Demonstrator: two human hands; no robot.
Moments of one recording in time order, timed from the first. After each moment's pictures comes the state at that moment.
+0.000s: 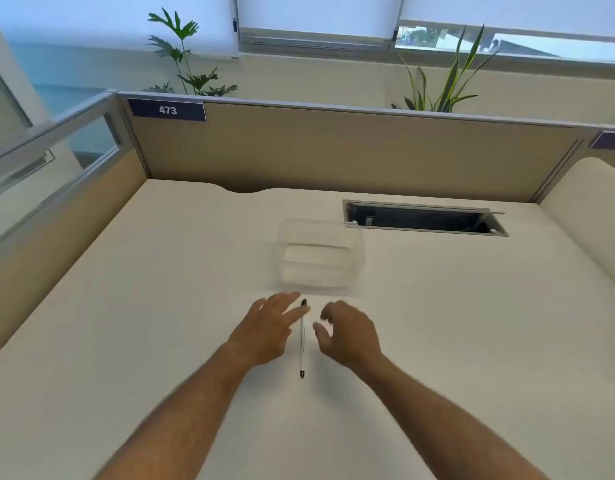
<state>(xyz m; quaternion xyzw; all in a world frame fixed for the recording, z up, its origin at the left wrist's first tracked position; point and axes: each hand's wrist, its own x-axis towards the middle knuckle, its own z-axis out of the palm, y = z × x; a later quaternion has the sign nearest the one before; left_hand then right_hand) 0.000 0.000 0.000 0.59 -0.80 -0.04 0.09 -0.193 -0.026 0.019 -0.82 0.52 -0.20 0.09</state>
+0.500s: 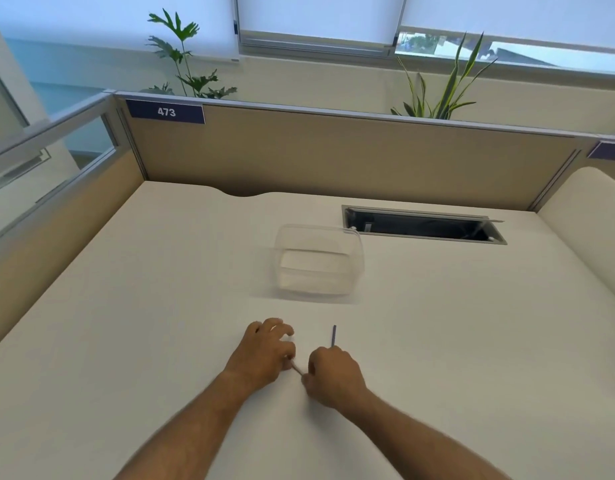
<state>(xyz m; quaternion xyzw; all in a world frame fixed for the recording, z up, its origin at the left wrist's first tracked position) -0.004 0.012 -0.021 0.59 -0.81 -0.04 0.05 -0.176 -0.001 -0.007 -0.79 0.57 0.04 0.21</state>
